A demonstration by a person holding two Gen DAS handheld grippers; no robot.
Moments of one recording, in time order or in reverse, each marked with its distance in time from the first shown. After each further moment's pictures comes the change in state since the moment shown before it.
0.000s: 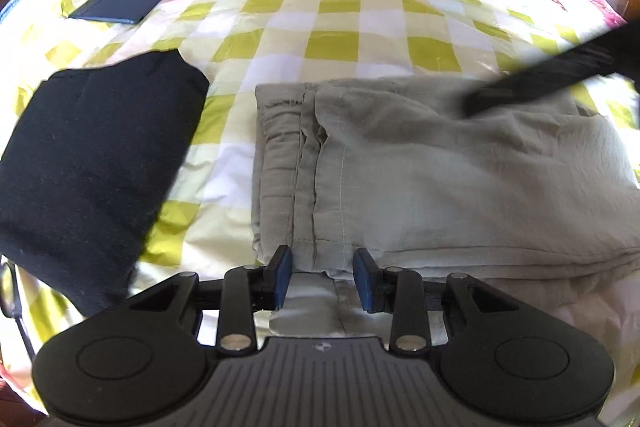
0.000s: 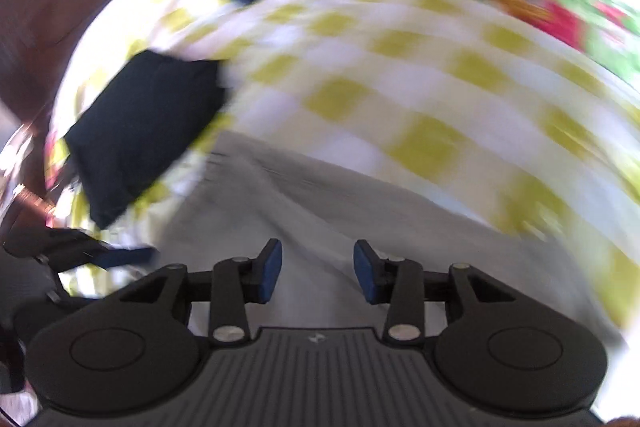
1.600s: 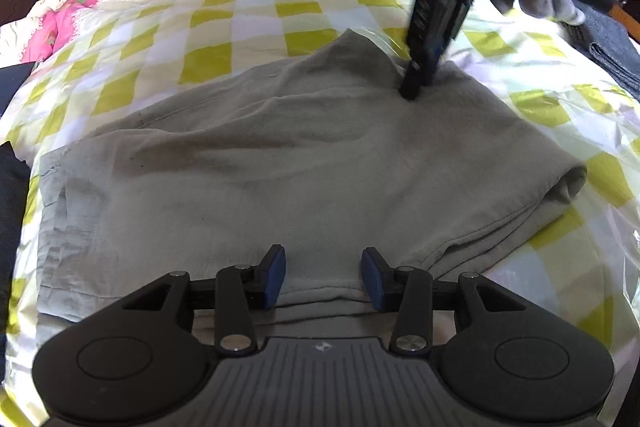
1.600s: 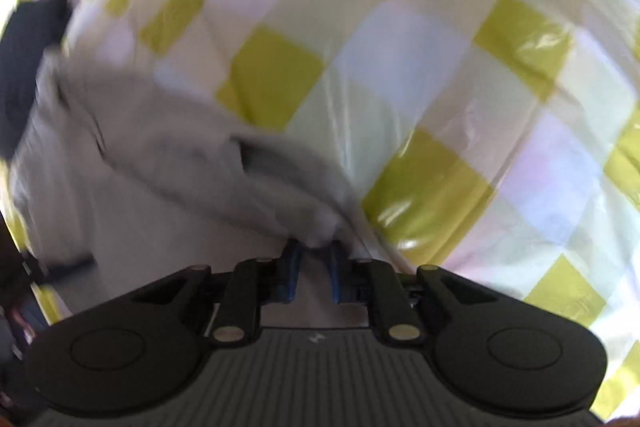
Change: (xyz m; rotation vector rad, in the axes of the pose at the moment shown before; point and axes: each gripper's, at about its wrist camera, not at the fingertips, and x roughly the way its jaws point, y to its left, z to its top) left arm 0.019 -0.146 -0.013 0.273 -0.031 -0.180; right arm 0.055 -0.101 0.037 -0.021 0.355 0.022
